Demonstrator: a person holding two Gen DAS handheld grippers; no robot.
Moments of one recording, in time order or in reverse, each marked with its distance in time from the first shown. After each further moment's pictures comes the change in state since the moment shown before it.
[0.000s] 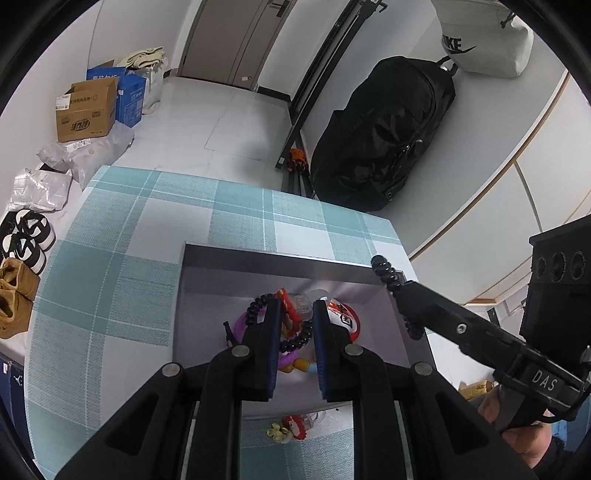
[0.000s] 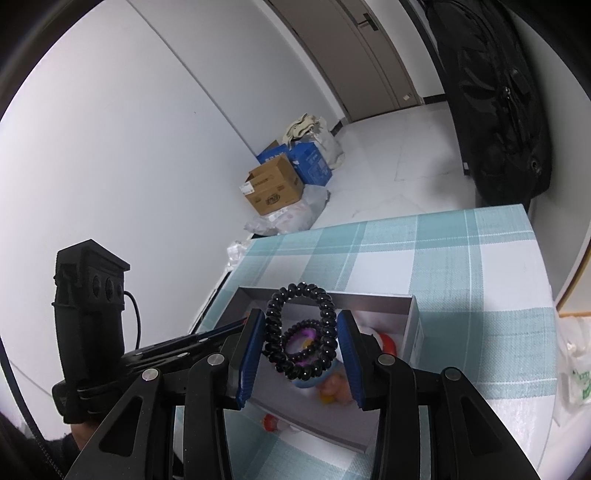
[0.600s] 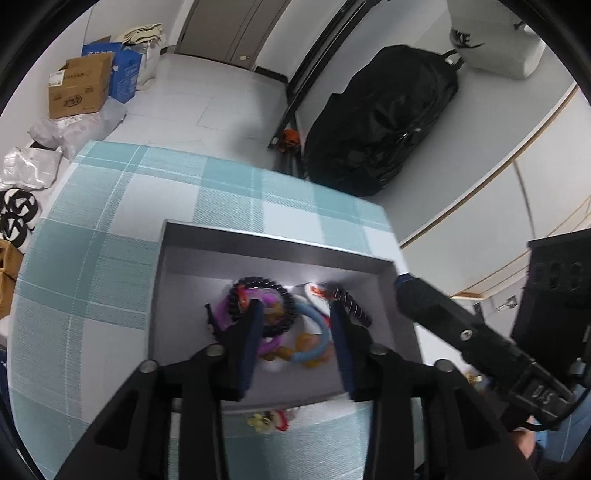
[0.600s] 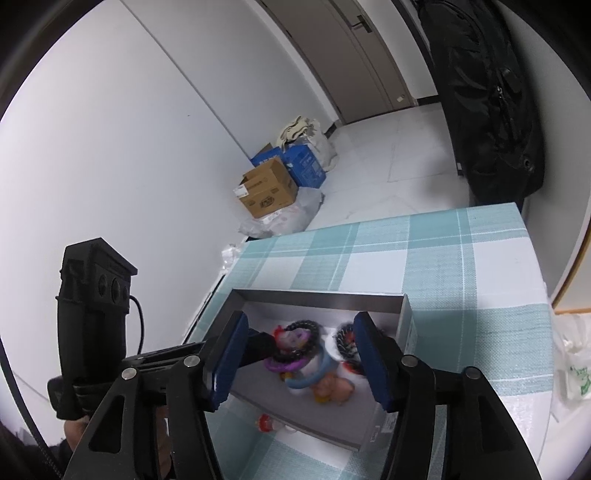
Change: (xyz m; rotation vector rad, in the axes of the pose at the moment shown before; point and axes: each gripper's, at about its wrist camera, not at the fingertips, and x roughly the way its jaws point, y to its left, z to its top) left arm 0.006 0.002 0.000 -0.051 0.076 -0.059; right arm -0.002 -0.002 -0.002 0.009 -0.014 -0.012
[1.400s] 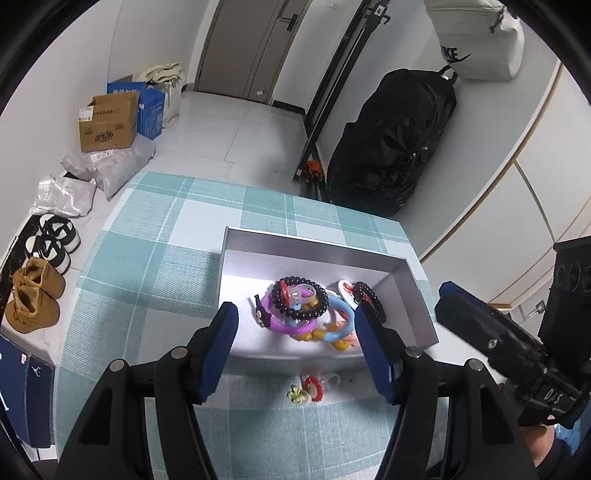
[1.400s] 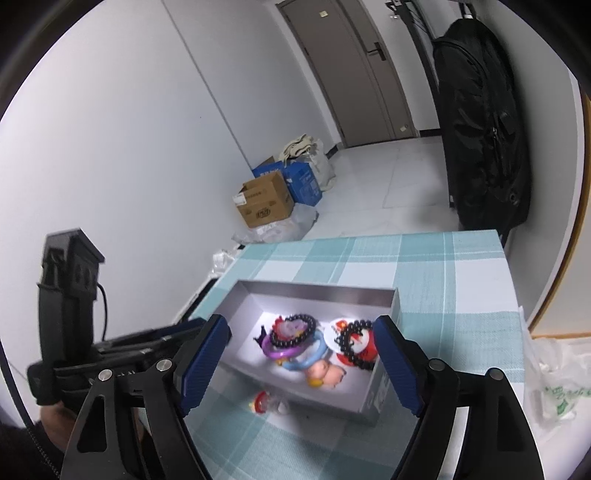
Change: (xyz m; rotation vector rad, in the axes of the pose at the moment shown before) left arm -0.038 0.001 -0.025 0.061 -0.138 0.140; right arm -0.025 0.021 -0.021 -0.123 -0.074 -0.079
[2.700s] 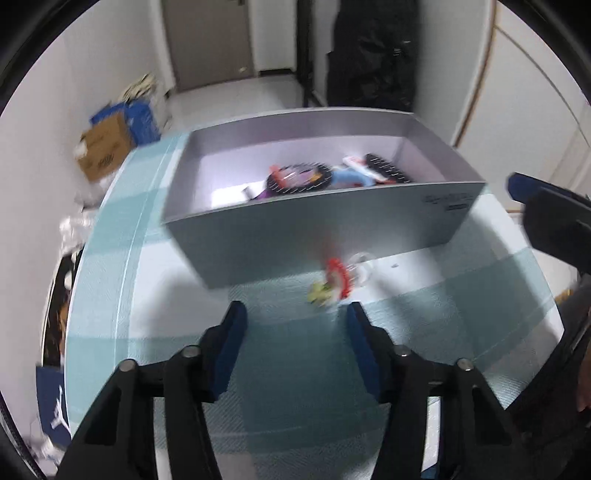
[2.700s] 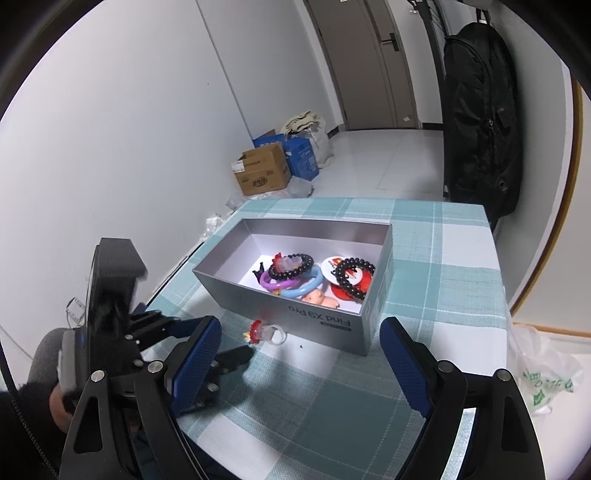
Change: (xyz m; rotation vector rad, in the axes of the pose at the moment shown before) left arm 0.031 -0.027 -0.067 0.312 0.156 0.200; right arm -0.025 0.012 -0.041 -0.094 0.087 -0.047
